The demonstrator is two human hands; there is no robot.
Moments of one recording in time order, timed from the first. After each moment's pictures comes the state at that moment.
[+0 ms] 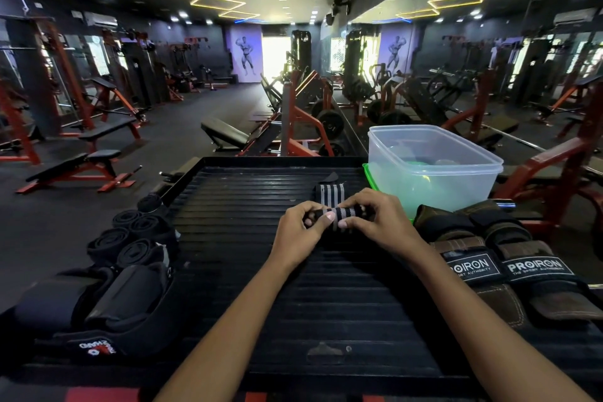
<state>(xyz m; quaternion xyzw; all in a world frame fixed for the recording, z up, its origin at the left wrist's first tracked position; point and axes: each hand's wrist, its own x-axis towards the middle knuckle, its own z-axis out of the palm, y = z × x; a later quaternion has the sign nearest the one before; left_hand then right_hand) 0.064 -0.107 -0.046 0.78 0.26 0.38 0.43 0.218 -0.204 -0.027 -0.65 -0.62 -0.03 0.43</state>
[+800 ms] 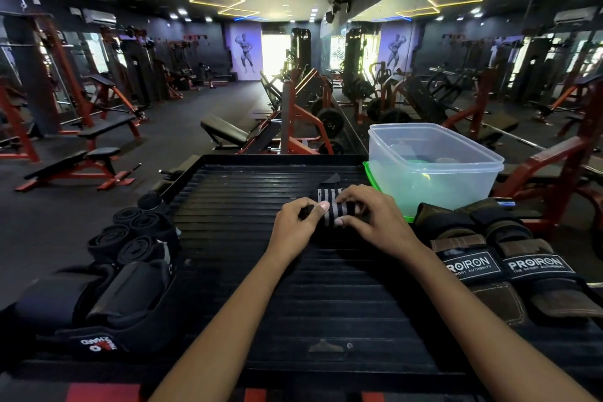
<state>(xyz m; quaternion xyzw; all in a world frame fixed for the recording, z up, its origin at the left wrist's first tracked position) 0.060 -0.104 -0.041 0.76 0.27 0.38 0.46 0.213 -0.203 -0.030 -0.64 -0.66 -0.08 0.39</state>
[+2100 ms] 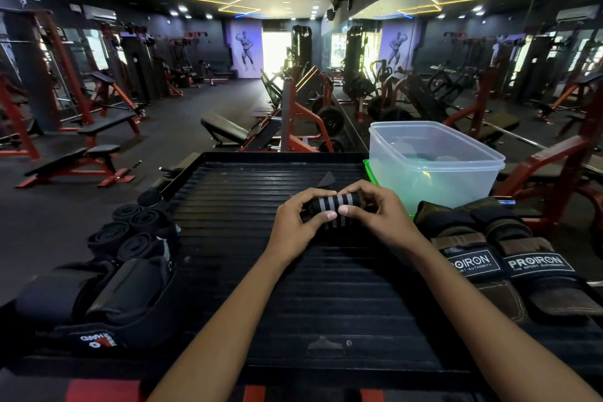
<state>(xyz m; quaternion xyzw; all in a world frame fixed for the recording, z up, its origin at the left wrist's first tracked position) 0.058 -0.098 -0.048 0.78 0.13 0.42 0.45 0.214 -0.203 -0.031 -0.59 -0.59 0.11 0.54</state>
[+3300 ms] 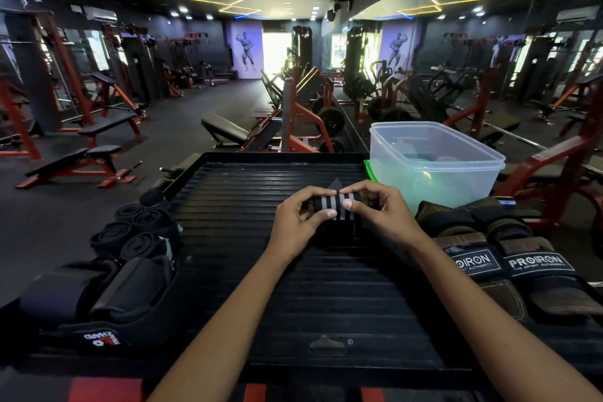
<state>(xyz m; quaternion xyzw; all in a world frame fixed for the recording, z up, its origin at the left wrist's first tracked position) 0.056 -0.104 -0.041 0.75 0.12 0.43 0.48 0.220 -0.199 -0.035 -0.55 -0.56 0.16 0.60</state>
